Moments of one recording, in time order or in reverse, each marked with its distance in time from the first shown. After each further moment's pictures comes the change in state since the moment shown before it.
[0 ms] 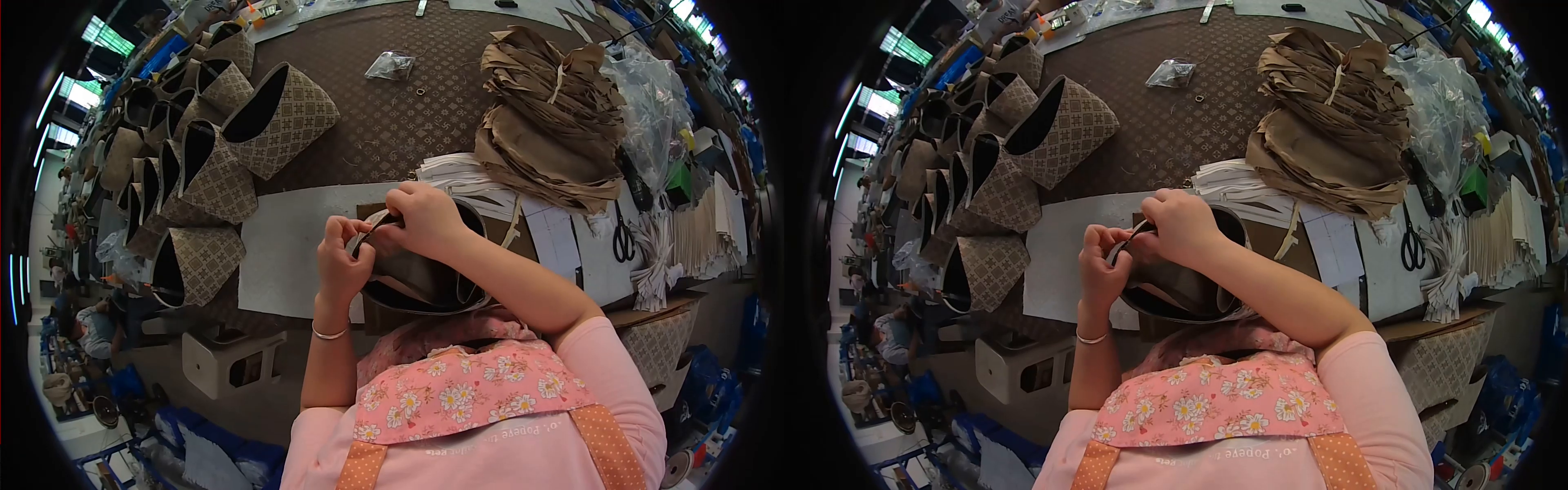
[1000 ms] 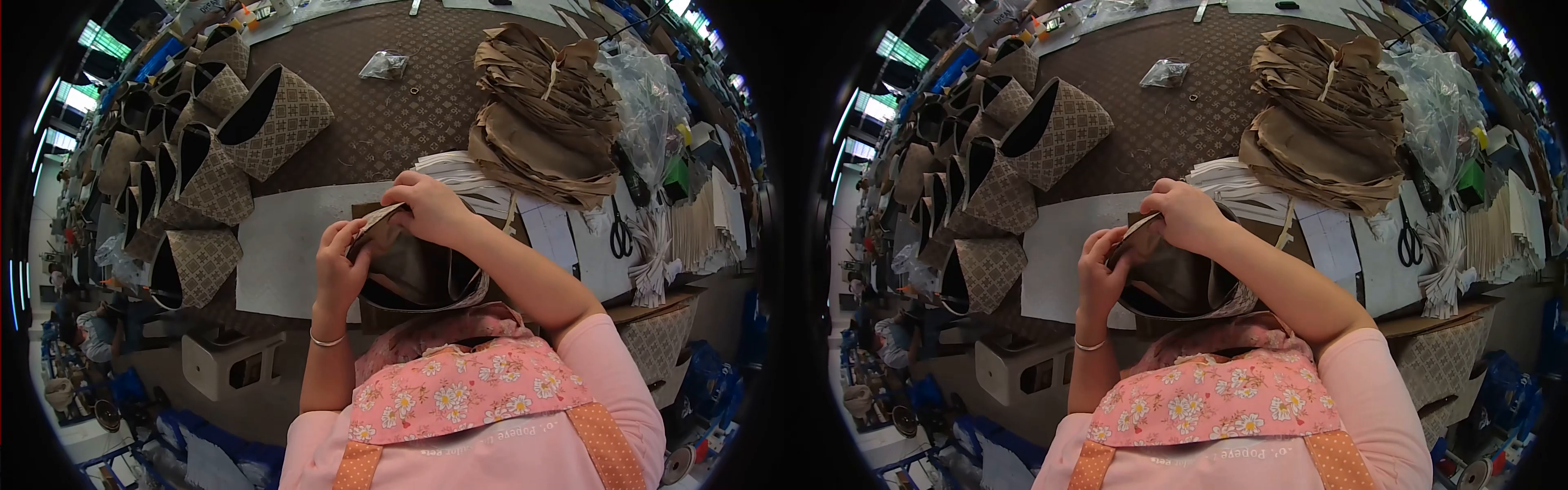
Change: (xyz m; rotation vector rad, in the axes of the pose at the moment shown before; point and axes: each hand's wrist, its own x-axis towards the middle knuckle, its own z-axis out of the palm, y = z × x) left_hand -0.010 0.008 0.000 0.181 -0.092 0.079; right_hand 0.003 0.028 -0.006 0.133 -0.077 -0.038
